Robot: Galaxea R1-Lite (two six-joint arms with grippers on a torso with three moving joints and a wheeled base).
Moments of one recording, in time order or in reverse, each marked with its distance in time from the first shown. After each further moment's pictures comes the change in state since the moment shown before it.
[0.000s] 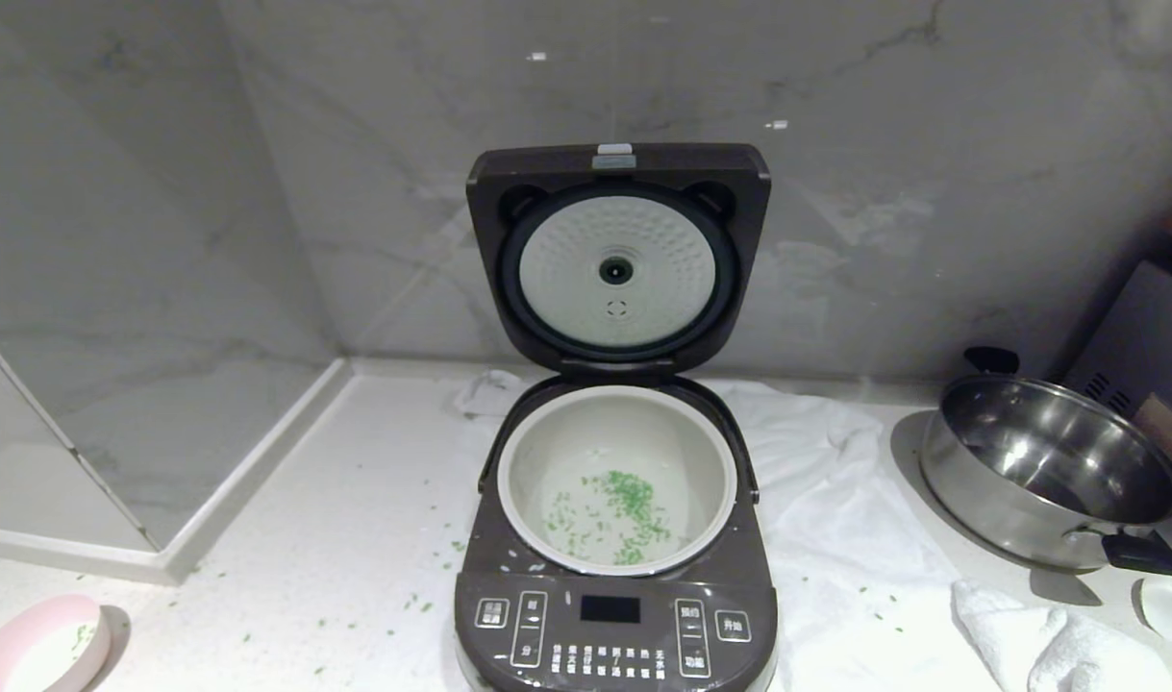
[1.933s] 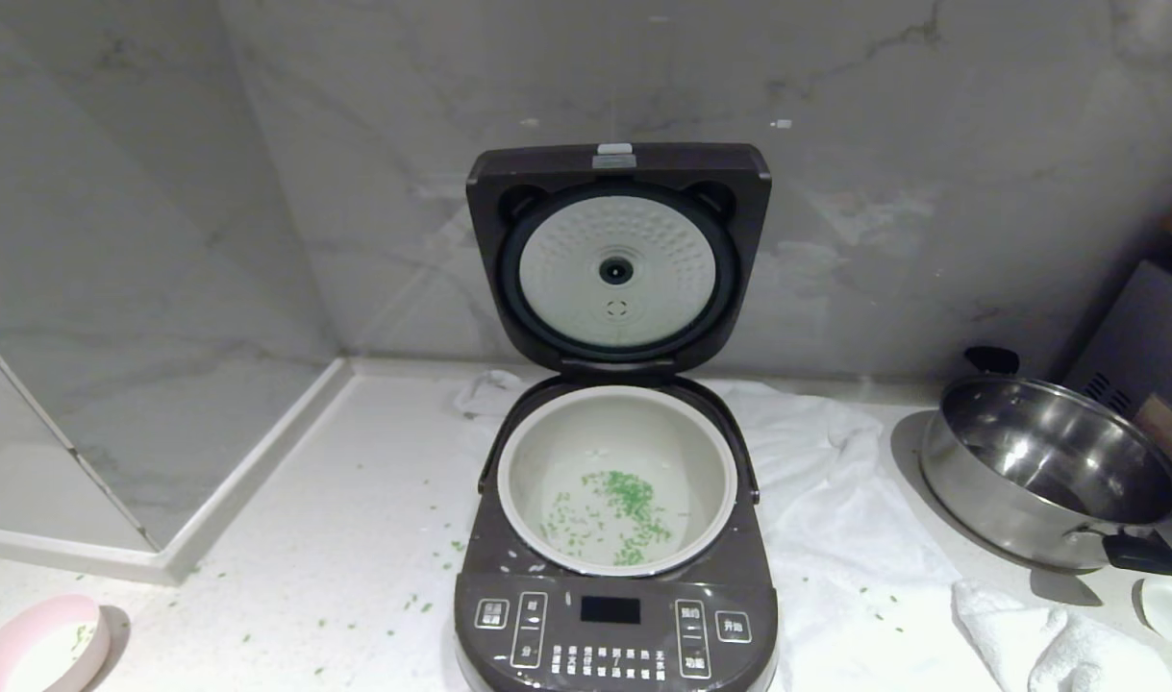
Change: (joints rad) left arm -0.016 -0.241 0.469 0.071 0.268 0.066; right arm 0.000 0.000 0.000 -0.004 -0.029 0.068
